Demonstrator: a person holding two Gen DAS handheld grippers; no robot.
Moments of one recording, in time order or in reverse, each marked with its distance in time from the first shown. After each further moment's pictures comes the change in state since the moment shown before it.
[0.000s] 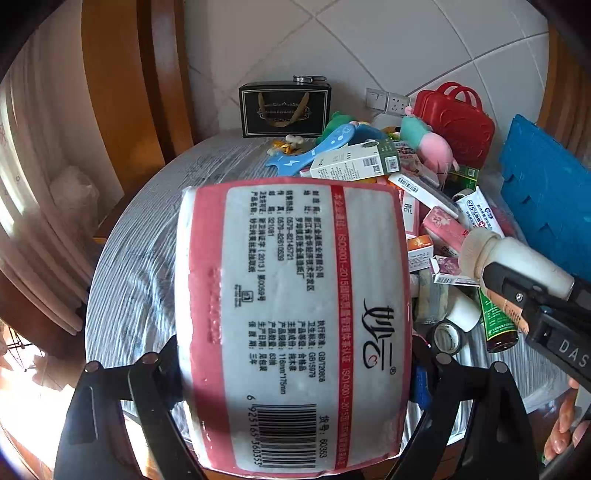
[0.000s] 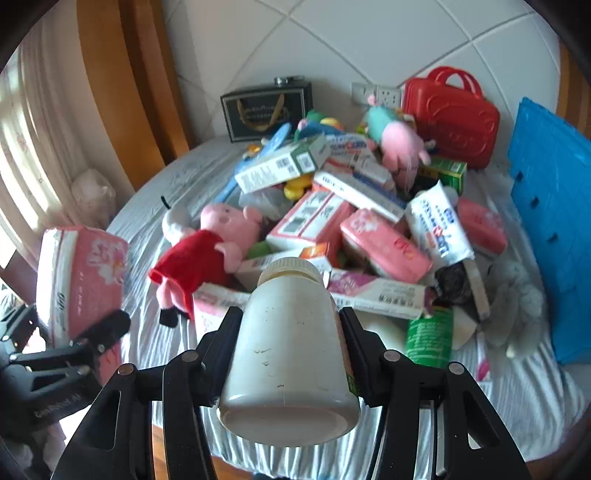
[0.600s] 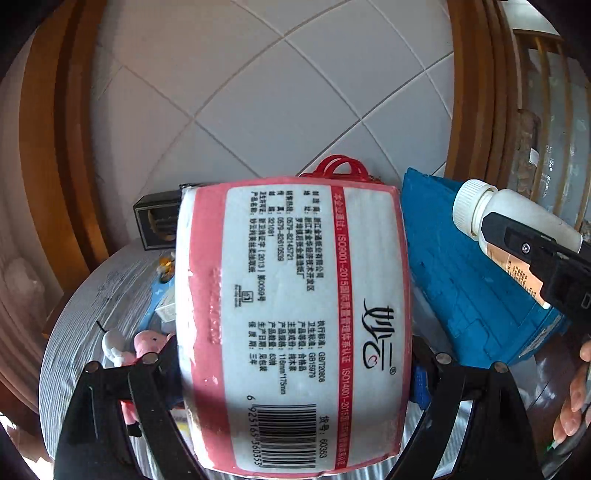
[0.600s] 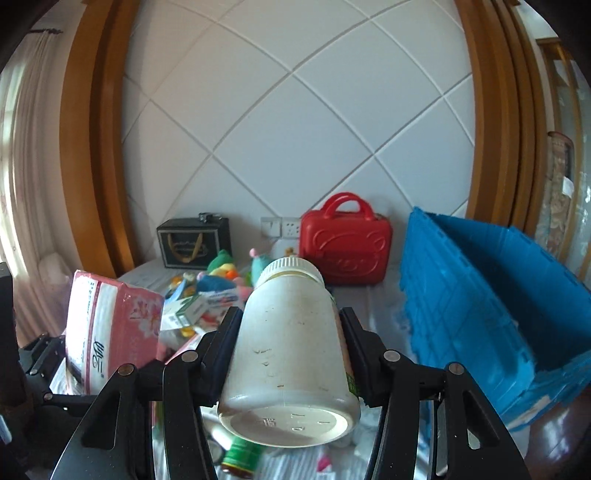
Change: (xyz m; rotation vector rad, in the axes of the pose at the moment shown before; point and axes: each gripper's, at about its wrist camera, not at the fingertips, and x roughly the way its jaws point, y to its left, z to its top) left arm -0.081 -0.231 0.090 0.145 -0.311 -0.201; right arm -0.165 -0.166 0.062 0.022 -0.413 -0.197
